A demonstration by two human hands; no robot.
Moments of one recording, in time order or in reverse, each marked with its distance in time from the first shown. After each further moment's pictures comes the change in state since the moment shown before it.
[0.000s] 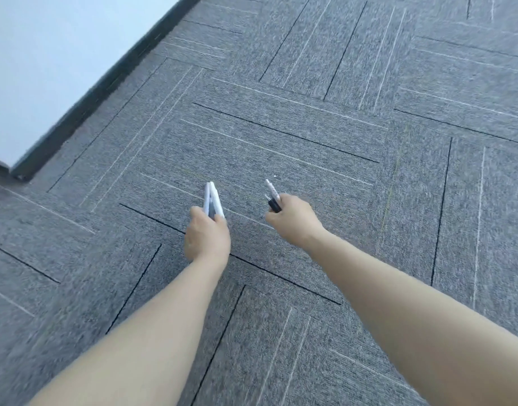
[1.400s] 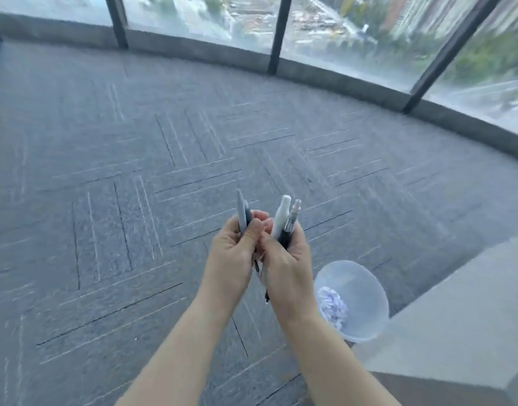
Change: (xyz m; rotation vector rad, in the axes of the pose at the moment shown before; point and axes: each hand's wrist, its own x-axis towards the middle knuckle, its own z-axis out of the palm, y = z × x) left_hand -0.378 0.483 -0.351 -0.721 -1.403 0.598; right_hand -0.427 -0.241 -0.475 1.267 1.116 -0.061
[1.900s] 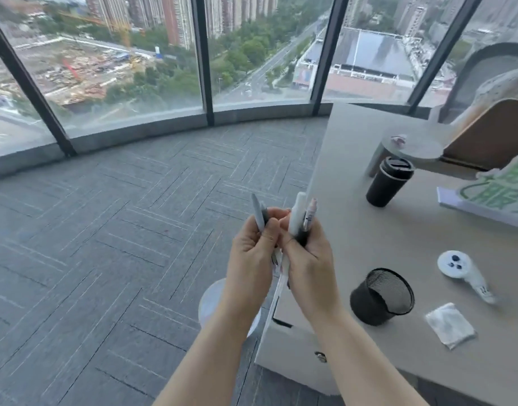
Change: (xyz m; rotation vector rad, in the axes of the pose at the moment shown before) left_hand -0.141 0.119 0.377 0.006 -0.822 -0.035; right_hand -0.154 -0.301 -0.239 -0.080 0.659 -0.455
